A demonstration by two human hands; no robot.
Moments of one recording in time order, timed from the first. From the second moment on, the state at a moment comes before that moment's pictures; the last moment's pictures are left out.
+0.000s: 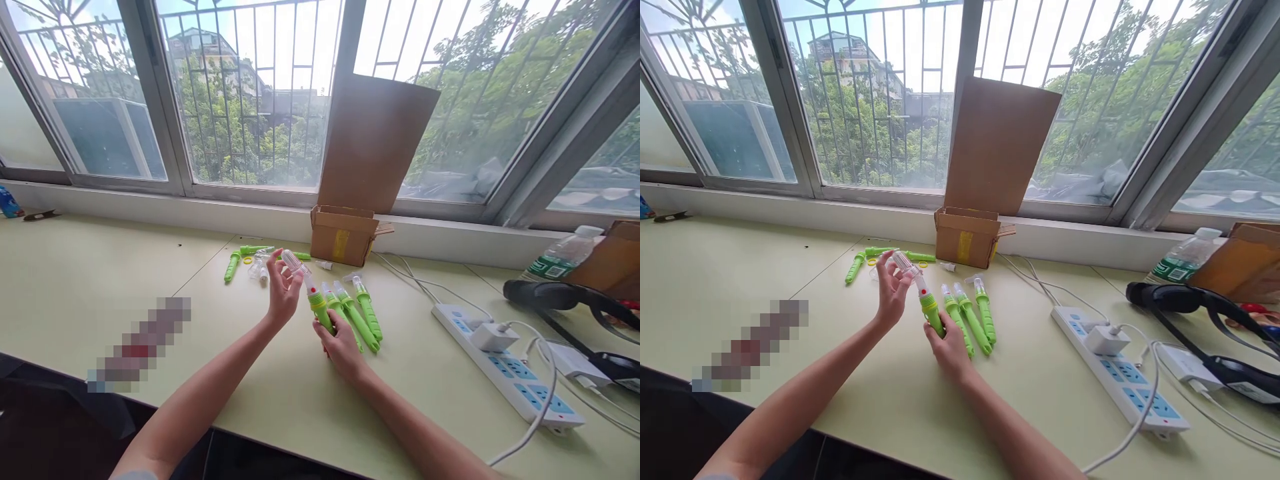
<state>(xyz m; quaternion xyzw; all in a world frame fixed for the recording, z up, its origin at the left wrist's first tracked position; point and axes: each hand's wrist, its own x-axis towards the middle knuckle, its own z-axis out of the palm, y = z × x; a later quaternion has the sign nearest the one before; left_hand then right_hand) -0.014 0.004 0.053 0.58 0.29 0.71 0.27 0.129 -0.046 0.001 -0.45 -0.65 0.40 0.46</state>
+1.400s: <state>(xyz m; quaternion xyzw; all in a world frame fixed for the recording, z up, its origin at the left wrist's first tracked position) -0.030 0.035 0.026 0.48 0.46 0.71 0.25 0.137 -0.040 0.002 -0.45 -0.73 0.13 0.49</state>
